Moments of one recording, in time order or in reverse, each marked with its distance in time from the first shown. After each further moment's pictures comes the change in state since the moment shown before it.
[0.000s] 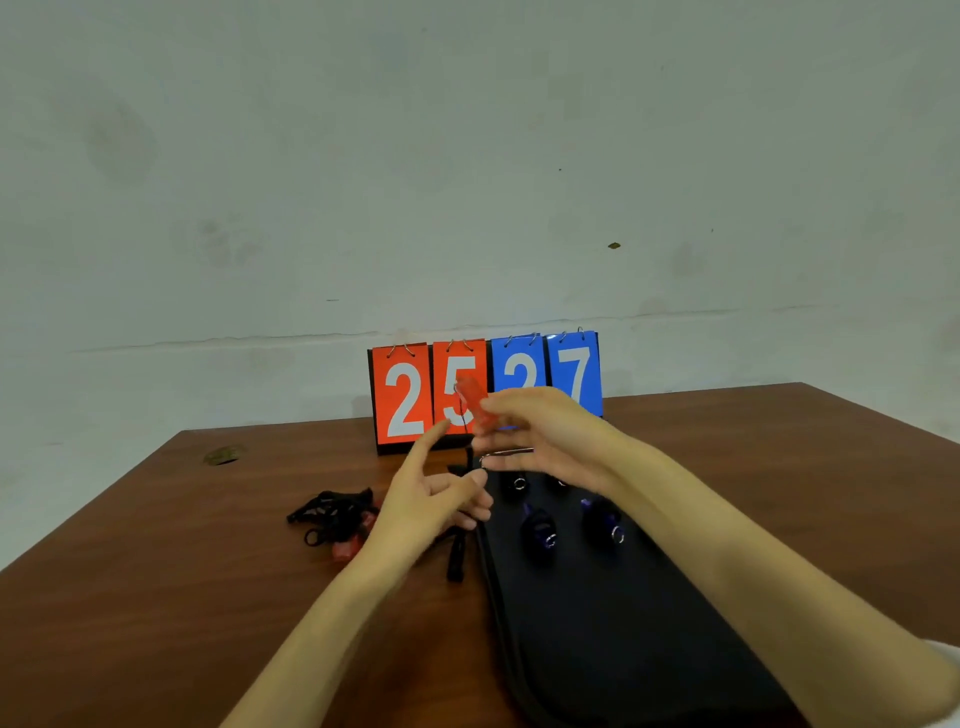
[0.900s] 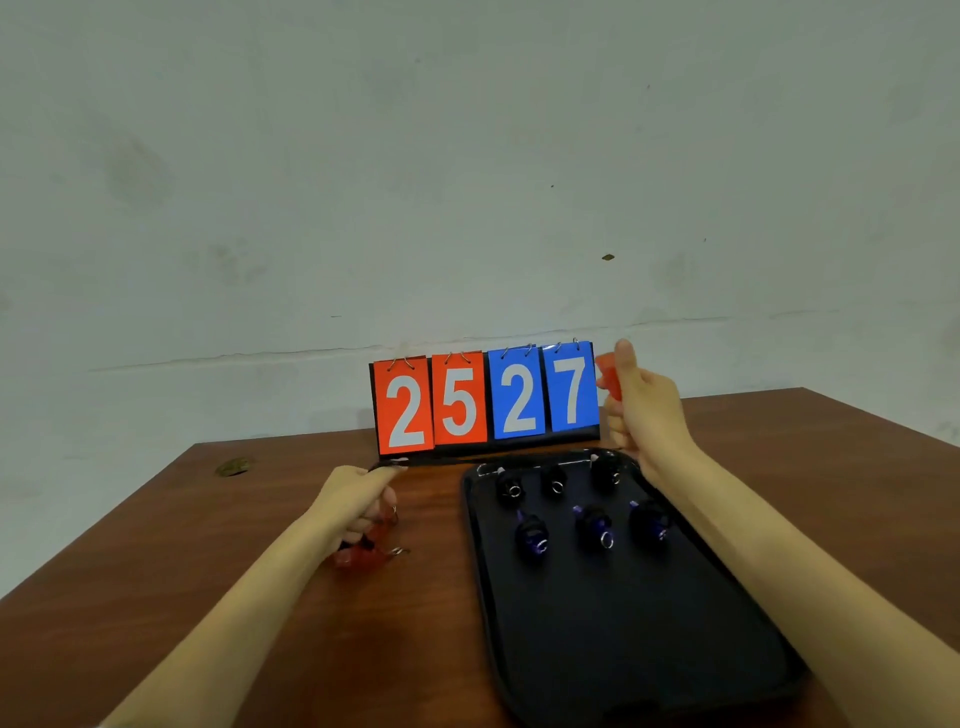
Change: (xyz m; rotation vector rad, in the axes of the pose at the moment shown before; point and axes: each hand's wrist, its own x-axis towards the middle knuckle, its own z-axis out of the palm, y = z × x) left_hand 0.031 0.002 -0.057 0.298 0.190 -0.477; right_hand -0.020 -0.003 -0.064 -0.007 0.669 -0.251
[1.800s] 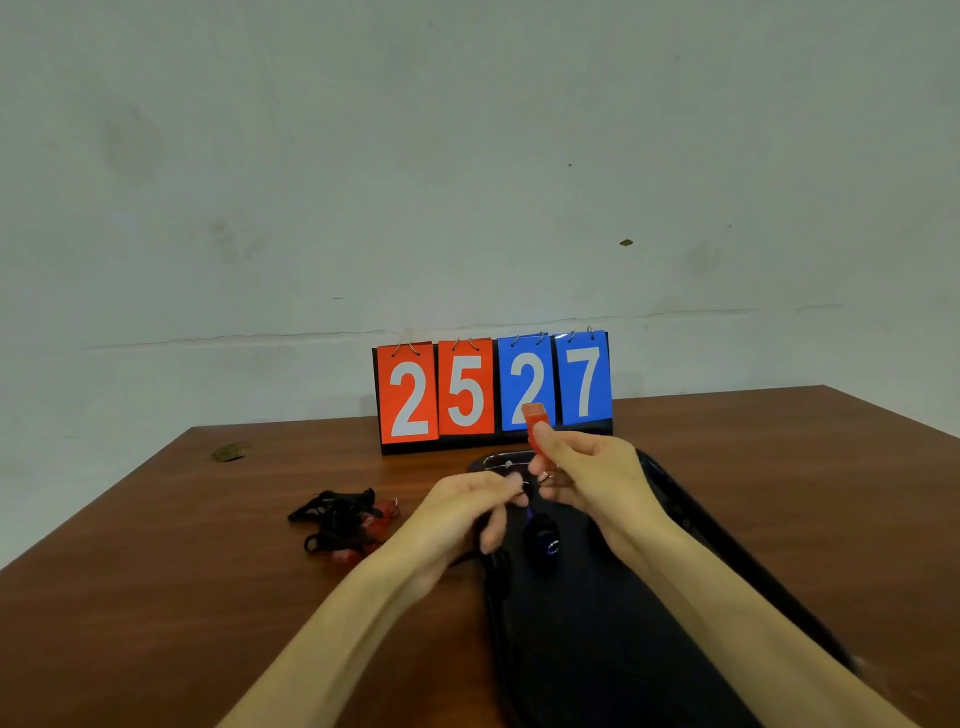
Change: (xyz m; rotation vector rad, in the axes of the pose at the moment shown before) left_hand -0.047 0.008 0.067 -0.250 -0.501 0.290; right_hand -0.035 0.047 0.033 -0.023 -0.251 0.114
